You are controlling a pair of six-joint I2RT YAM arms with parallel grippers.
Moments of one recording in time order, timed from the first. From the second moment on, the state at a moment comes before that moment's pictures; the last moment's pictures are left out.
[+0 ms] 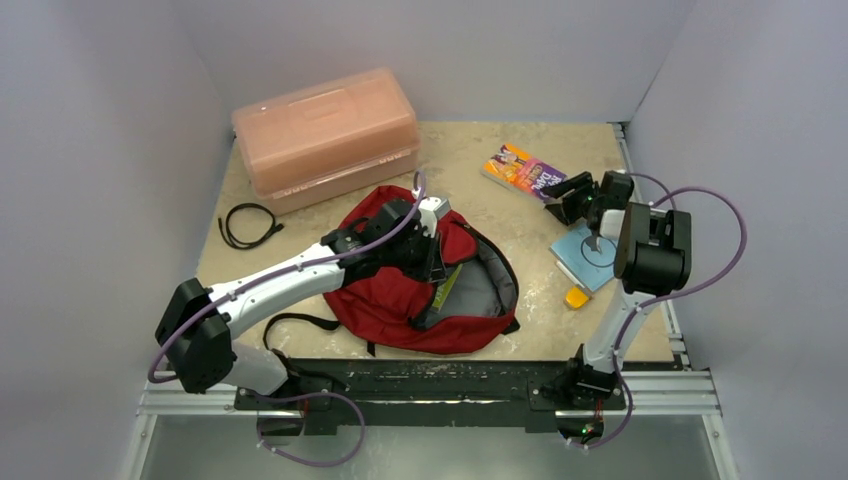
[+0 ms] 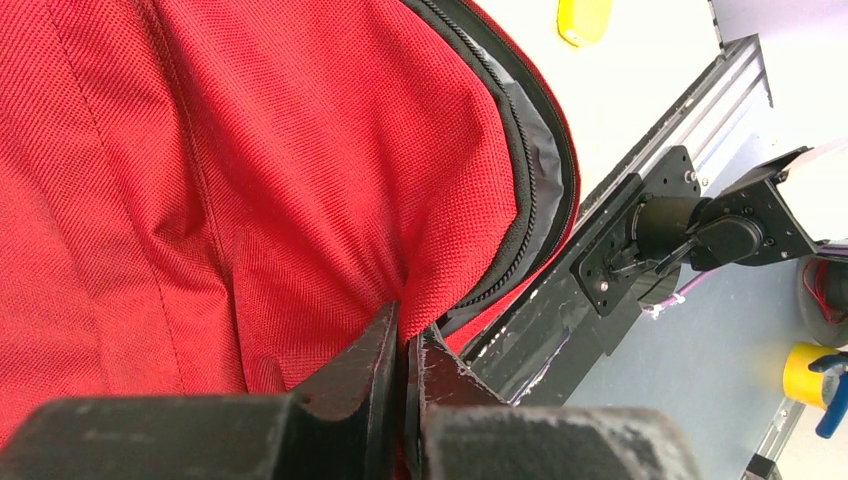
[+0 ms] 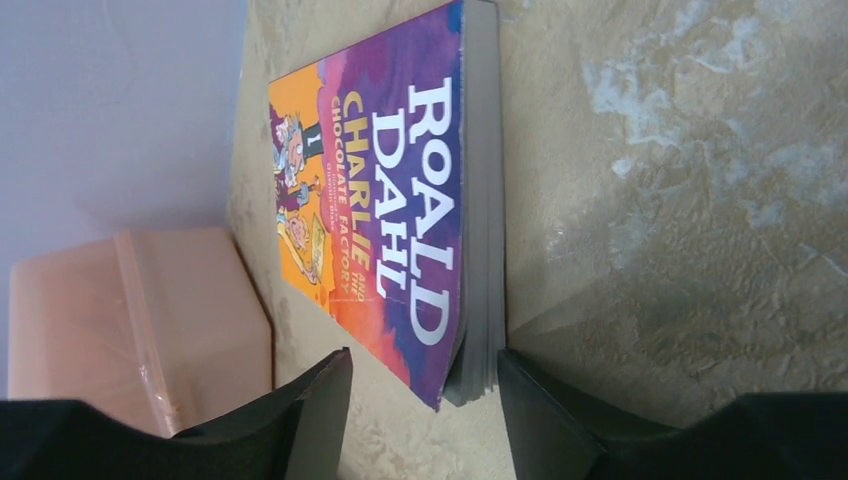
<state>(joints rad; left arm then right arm) -0.86 1.41 1.06 -0.36 0.23 -0.52 -0.24 1.97 1.01 0.34 -0.49 0.96</state>
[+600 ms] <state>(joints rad) -0.86 1.35 1.08 -0.41 0.23 -0.47 -0.24 1.97 0.97 0.39 -0.50 1.01</state>
